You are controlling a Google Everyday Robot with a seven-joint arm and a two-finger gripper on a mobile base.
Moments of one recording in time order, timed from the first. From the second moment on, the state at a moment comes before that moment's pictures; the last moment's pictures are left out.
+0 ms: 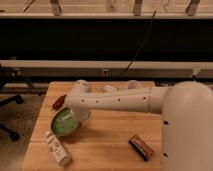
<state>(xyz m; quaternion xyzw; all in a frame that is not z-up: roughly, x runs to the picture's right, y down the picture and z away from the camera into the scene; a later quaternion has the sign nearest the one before) -0.131 0.179 0.789 -0.24 -0.22 -0.52 0.79</state>
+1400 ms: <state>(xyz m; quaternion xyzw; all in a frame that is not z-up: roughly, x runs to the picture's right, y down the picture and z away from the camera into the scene) -0.024 0.107 0.854 -0.26 -0.11 -0.43 0.86</state>
